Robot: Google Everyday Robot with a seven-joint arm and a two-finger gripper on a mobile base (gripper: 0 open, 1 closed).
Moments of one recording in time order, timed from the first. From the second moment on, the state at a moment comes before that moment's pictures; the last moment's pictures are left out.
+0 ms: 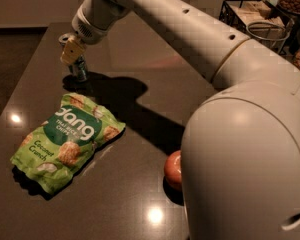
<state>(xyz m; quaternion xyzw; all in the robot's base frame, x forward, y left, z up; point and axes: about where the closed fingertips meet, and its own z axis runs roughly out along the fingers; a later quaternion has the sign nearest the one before) 0.693 0.193 0.916 -0.56 0.74 0.19 0.31</state>
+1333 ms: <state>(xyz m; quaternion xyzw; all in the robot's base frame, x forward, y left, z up) 0.626 0.134 0.922 -0.57 0.72 0.24 0.31</state>
